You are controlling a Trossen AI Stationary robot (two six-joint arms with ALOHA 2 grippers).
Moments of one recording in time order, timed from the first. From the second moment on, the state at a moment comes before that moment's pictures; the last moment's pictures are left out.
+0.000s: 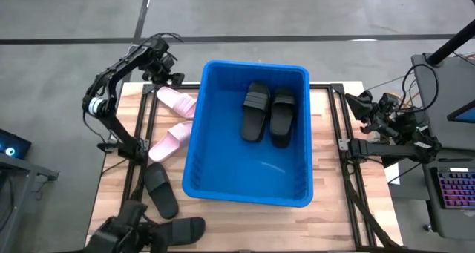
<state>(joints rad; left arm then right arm) 1.24 1.63 1.35 -1.07 0.21 -0.05 -0.04 0.01 0.52 -0.07 0.40 0.34</state>
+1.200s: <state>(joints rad) 1.24 1.87 1.30 -1.11 0.46 0.10 -0.04 0.01 0.52 -0.07 0.42 0.34</state>
